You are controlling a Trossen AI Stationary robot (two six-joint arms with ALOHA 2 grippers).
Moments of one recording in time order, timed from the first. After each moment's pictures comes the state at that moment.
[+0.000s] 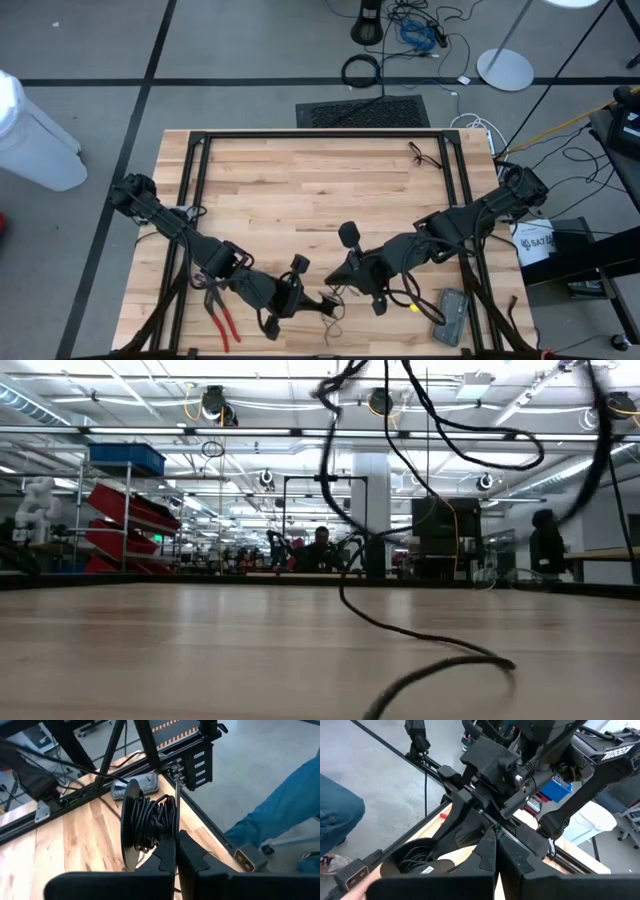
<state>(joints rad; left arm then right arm) -0.59 1.62 1.35 -0.19 -0.23 0.15 0.49 1.56 1.57 -0.35 0.20 -0.36</state>
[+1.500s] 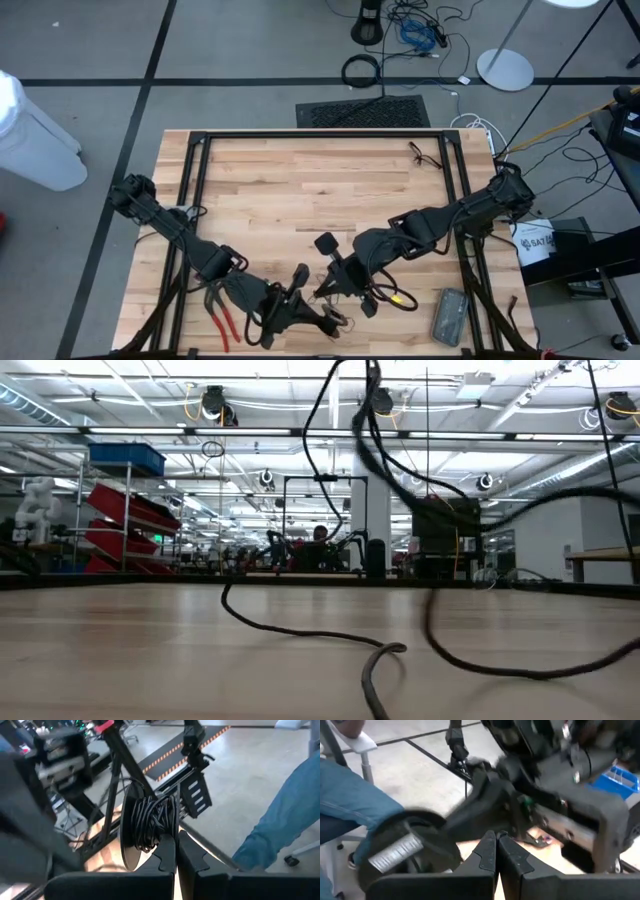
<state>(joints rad) -0.62 1.62 1.35 -0.02 -0.20 0.40 0.41 1.67 1.63 -0.34 -0.11 -0.28</state>
